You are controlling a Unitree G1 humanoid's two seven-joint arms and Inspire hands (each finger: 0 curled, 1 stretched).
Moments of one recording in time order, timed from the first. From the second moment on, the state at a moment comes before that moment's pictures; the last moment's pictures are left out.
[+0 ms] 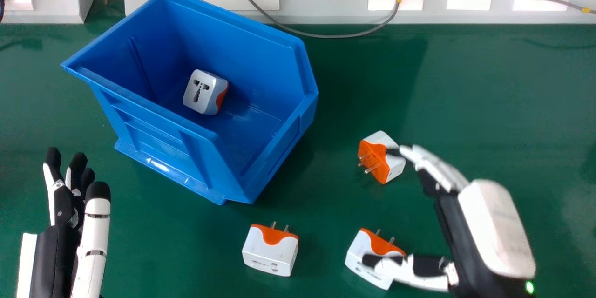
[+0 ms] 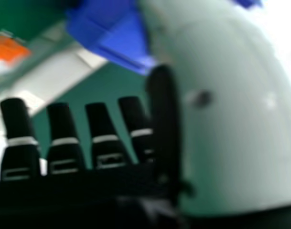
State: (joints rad) left arm 0.50 0.01 0.22 -0.18 -0.16 -0.43 -0.11; right arm 0.41 -0.30 0.22 -0.22 -0.76 -0.21 -0.35
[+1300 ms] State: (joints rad) left arm 0.49 0.02 0.24 -0.21 -0.17 -0.40 -0.11; right arm 0.17 -0.29 0.39 0.14 -0.96 0.03 -0.43
